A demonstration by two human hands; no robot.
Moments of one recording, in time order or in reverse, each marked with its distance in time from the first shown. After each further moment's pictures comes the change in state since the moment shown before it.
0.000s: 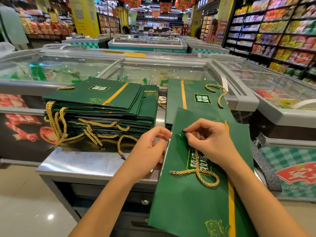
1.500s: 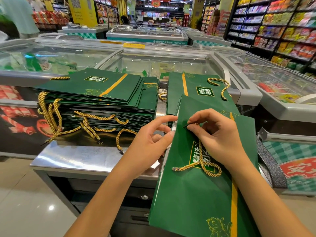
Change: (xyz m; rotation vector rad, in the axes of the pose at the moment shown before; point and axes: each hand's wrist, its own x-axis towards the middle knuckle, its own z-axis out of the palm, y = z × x) left_hand 0.001 -0.001 -0.001 -0.121 -0.035 0.084; right_hand -0.005 0.003 0.003 -0.045 0.078 -0.149
